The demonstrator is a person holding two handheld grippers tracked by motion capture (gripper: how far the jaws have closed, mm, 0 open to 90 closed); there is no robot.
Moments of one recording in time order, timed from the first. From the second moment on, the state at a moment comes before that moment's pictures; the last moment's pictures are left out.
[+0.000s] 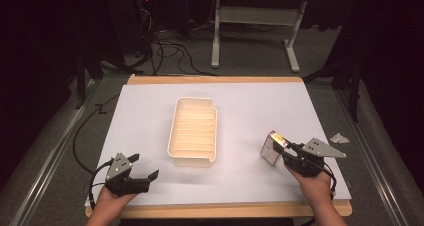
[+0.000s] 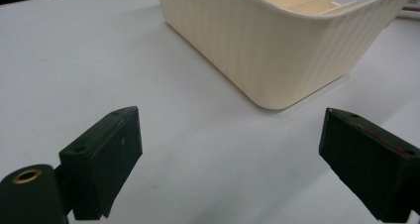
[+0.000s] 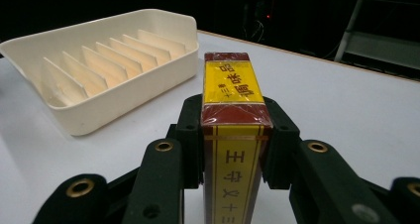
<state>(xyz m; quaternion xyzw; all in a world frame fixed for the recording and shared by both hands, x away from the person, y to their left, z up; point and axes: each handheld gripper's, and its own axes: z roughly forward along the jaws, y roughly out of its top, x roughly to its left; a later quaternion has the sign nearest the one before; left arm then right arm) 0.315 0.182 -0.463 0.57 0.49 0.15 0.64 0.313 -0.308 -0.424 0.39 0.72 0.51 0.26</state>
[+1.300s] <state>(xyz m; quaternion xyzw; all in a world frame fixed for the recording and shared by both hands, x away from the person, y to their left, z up) 0.314 0.185 -0.462 0.56 0.49 0.15 0.65 0.368 -0.250 -0.375 0.25 0.76 0.57 0.19</state>
